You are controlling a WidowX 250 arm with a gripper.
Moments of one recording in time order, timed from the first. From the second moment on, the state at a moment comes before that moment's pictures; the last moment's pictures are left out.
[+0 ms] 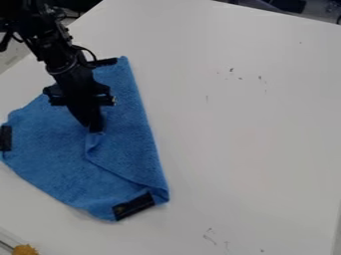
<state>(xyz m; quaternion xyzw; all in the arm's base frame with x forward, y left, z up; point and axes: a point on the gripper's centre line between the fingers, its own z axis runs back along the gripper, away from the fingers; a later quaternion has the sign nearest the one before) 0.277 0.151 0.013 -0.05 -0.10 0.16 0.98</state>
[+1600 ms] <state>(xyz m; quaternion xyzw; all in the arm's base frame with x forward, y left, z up) 0.295 0.070 0.052 -0.03 -0.15 0.16 0.98</state>
